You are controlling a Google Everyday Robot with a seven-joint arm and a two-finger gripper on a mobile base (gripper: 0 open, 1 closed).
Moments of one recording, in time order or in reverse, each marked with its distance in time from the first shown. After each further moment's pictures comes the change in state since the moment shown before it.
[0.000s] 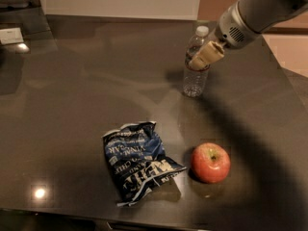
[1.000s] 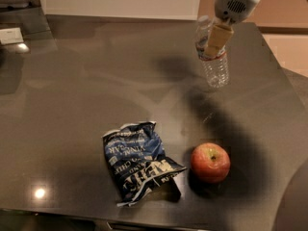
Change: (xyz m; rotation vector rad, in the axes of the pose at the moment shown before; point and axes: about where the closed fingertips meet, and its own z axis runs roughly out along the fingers) arm 0.001 -0.032 -0.025 -0.010 0.356 -0.192
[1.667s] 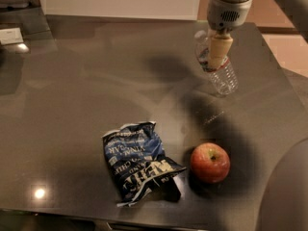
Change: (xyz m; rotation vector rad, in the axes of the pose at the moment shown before) arm 0.013 0.014 0.017 -0.067 0.177 -0.175
